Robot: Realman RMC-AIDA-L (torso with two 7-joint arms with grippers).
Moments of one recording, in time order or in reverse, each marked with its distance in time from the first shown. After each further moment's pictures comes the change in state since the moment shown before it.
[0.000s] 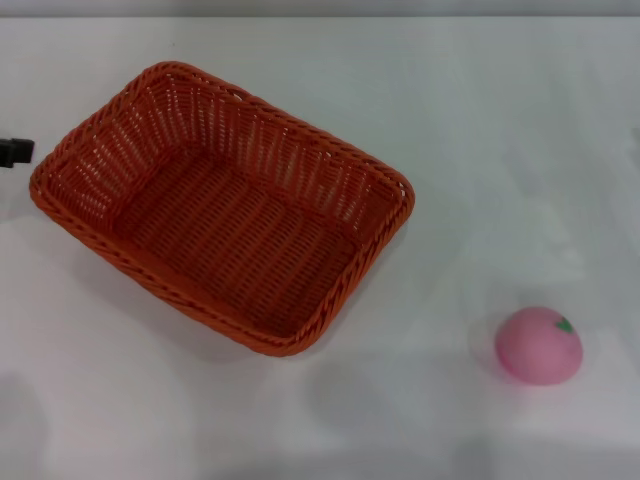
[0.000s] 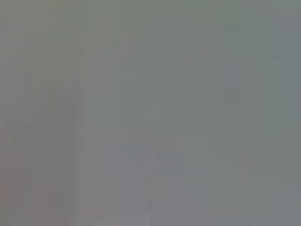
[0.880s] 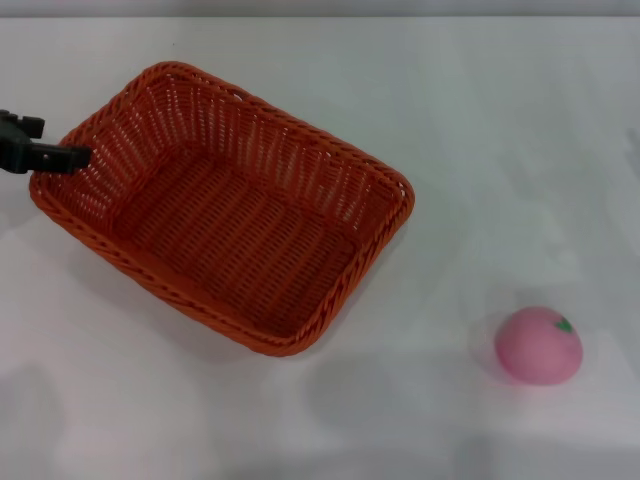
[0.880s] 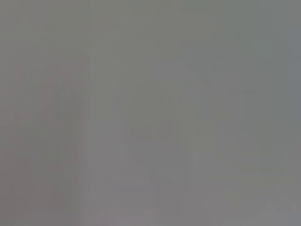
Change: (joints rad) left arm -0.051 -0.031 0.014 0.212 -0.023 0.189 0.142; right arm 0.000 0.000 -0.010 0.012 -0.001 0.002 0.000
